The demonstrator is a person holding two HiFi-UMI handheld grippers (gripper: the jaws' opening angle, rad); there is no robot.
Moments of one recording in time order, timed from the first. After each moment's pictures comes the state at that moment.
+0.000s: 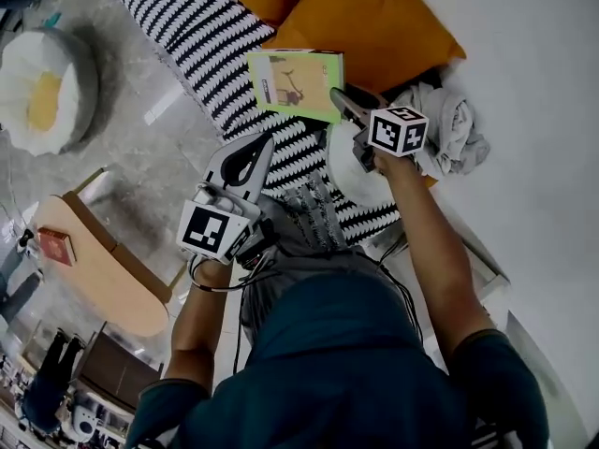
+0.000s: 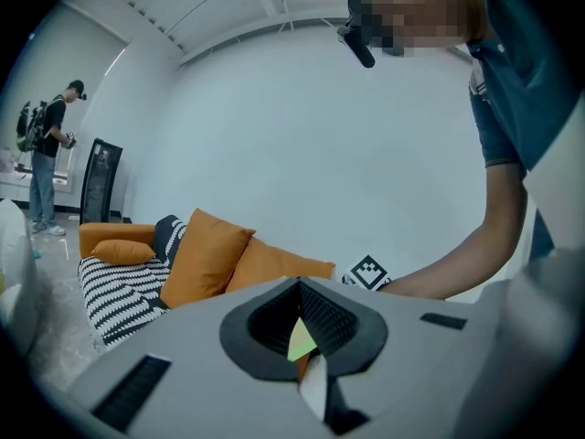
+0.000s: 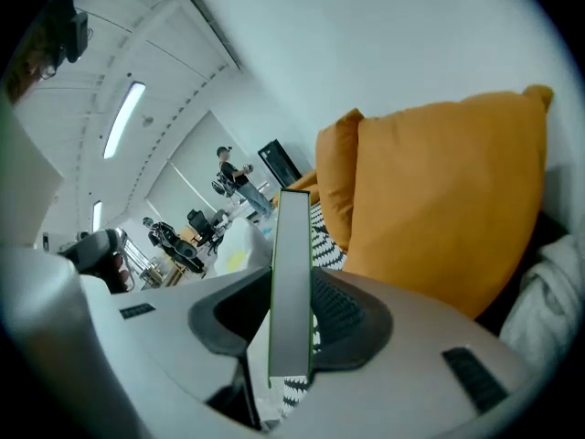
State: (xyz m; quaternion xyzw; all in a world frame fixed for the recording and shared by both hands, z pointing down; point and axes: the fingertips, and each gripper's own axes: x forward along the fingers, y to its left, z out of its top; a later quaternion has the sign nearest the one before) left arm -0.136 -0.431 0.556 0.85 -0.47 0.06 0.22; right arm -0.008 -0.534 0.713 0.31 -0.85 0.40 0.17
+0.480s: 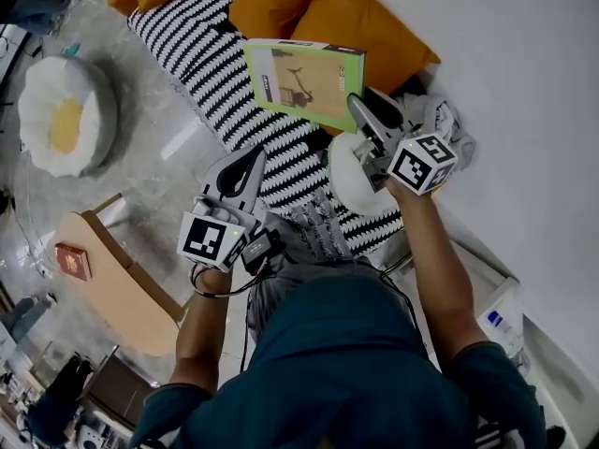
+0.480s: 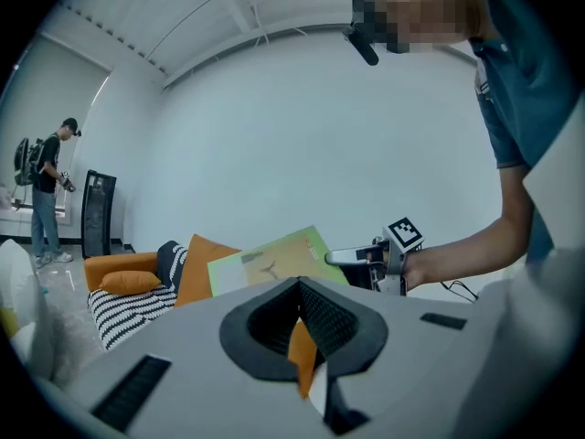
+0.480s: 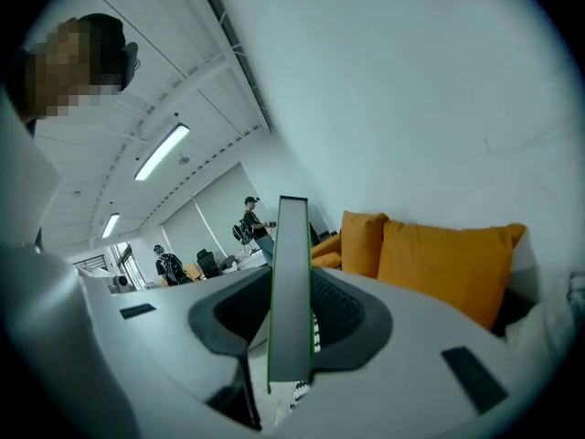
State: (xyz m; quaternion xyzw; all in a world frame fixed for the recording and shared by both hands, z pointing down) left arm -0.129 -0.404 0.488 0.86 -0.48 0.06 0.15; right arm 0.027 -0.519 0.522 0.35 -0.89 0.29 0.01
